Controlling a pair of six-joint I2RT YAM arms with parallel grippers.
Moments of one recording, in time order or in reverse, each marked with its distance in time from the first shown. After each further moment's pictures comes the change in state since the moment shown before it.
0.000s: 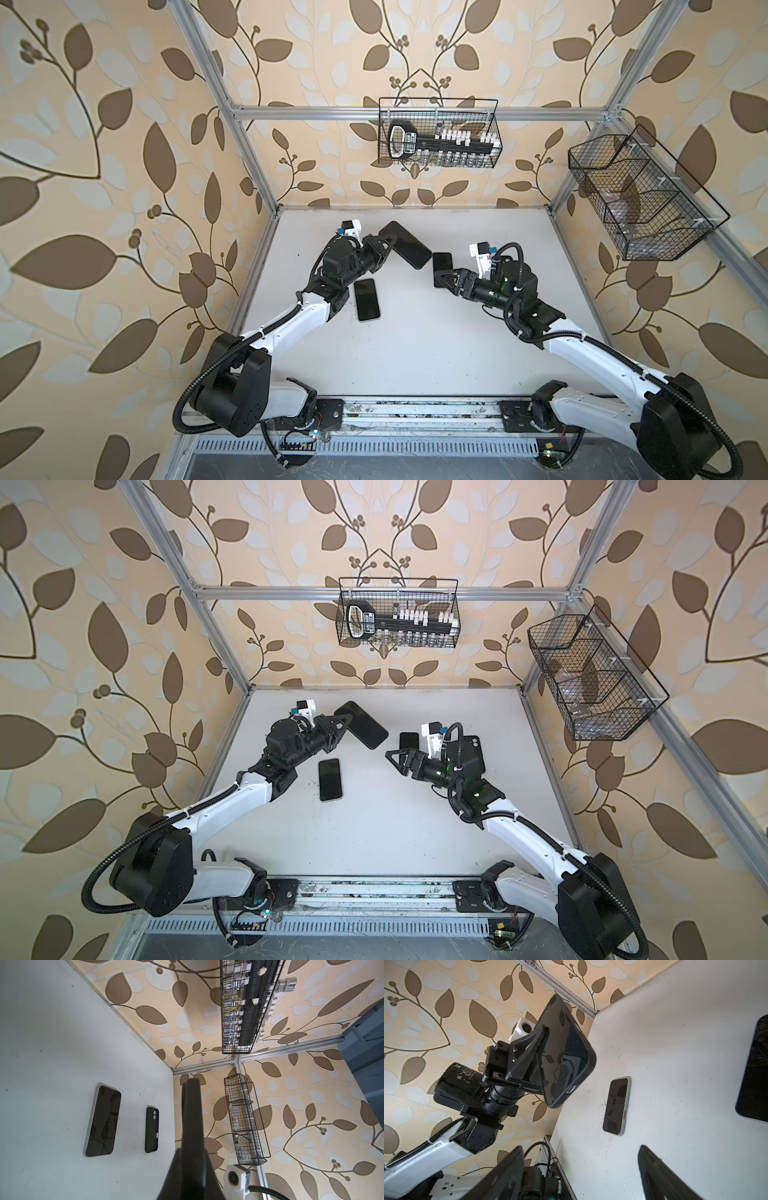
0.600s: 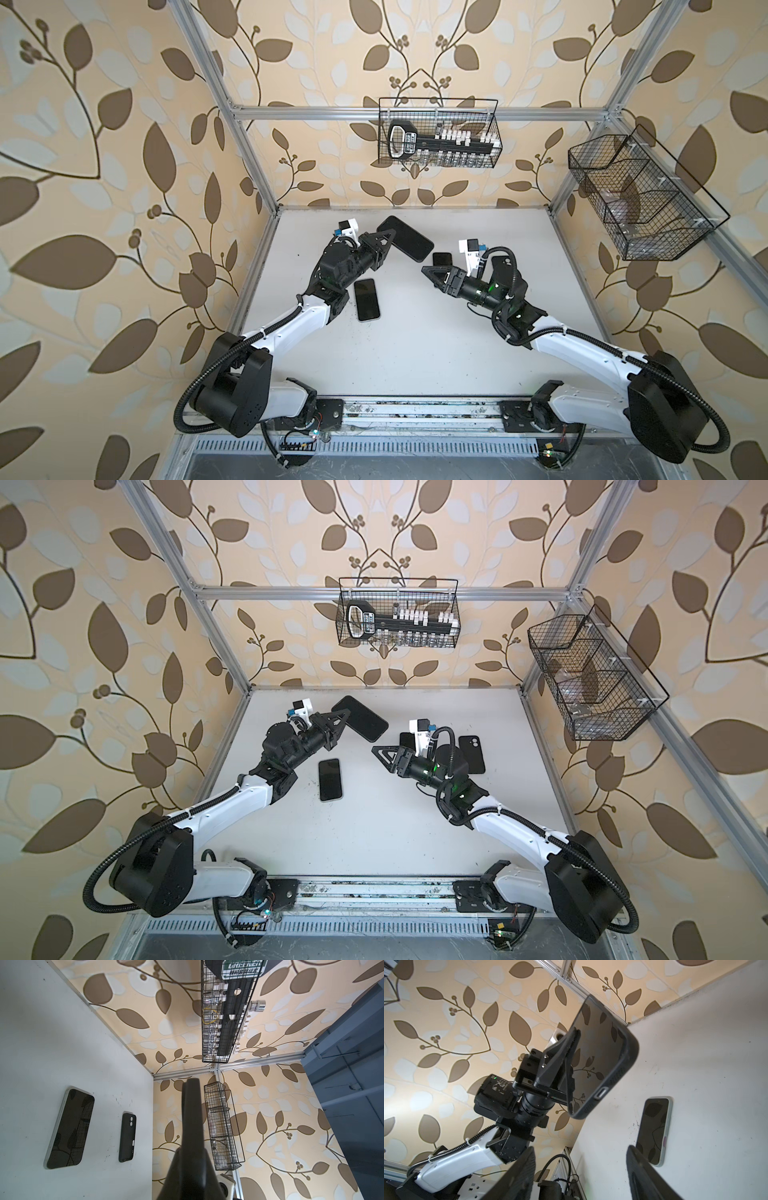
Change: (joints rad) left arm 0.000 0.000 -0.041 0.143 -0.026 -0.120; right arm 0.116 0.101 -0.006 0.319 0.087 0.100
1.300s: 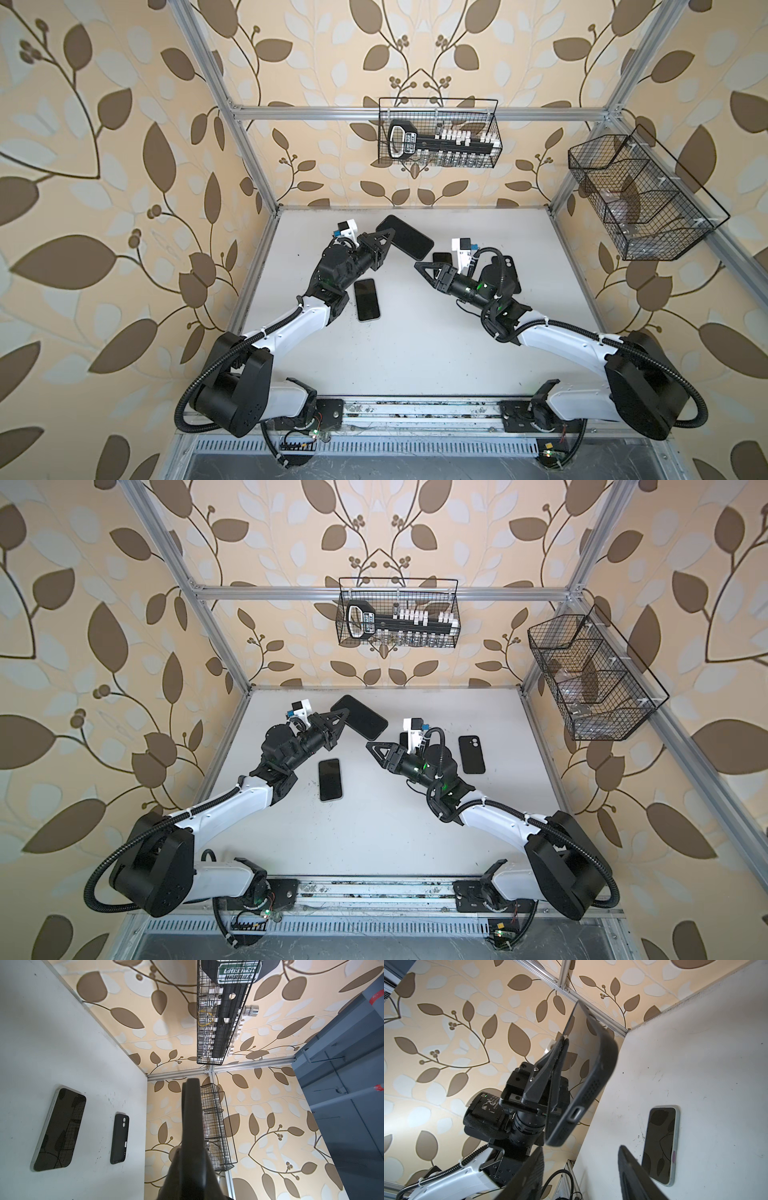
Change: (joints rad) left arm 0.000 0.000 -0.015 0.051 -0.001 -0.037; right arm 0.035 0.119 0.024 0.125 0.068 0.048
